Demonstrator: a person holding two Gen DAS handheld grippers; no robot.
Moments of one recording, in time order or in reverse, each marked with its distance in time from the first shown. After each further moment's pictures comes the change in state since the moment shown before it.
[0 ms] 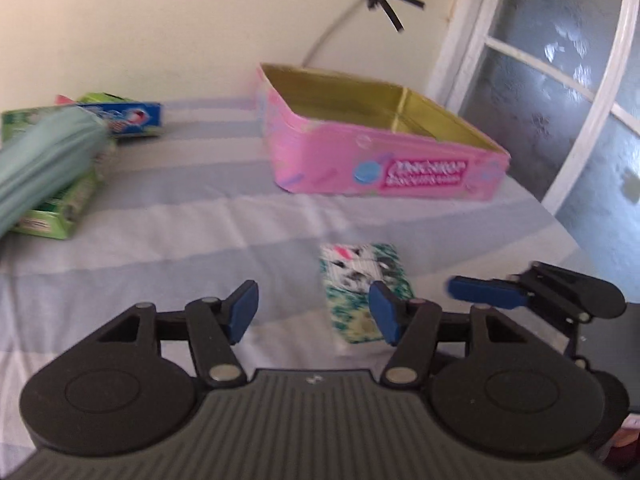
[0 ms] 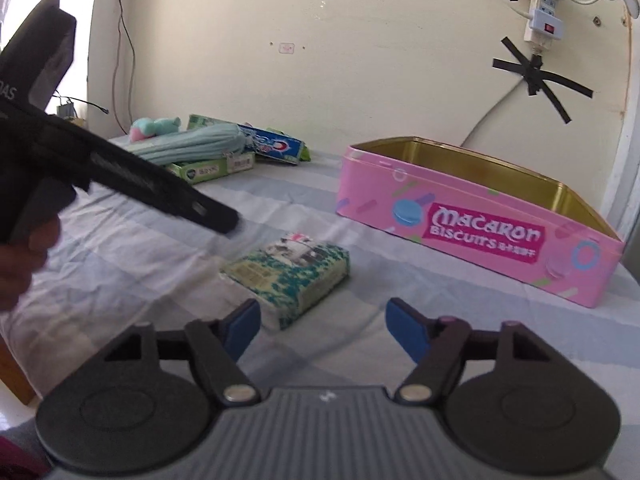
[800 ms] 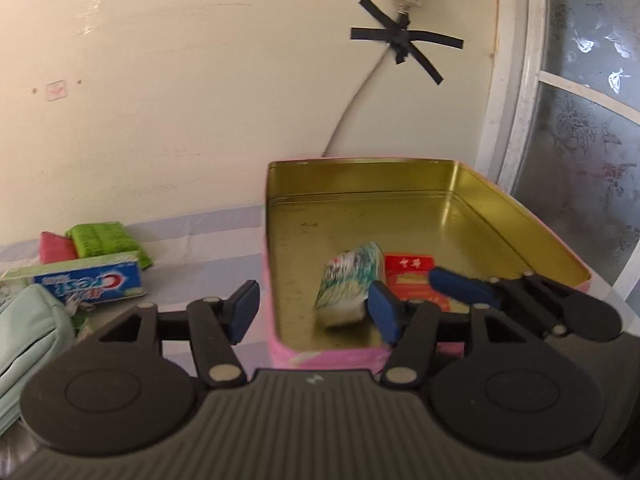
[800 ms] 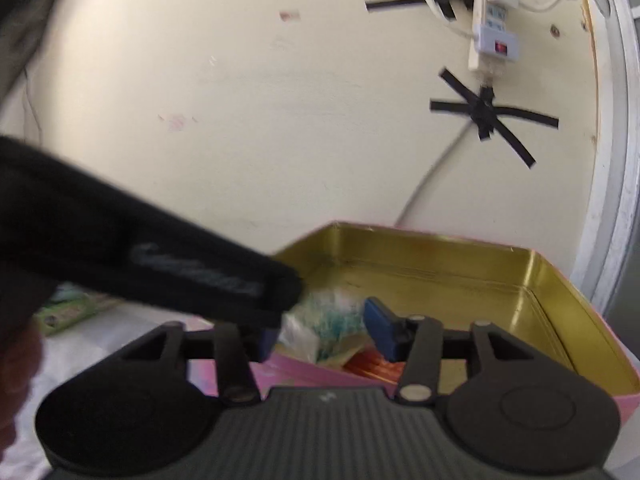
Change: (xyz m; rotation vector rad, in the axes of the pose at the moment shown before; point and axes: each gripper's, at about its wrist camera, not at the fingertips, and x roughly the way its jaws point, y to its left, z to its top) left arm 0.075 -0.034 0.121 0.071 -0.148 0.206; right arm 0.093 -0.081 0.094 0.130 -0.159 -0.184
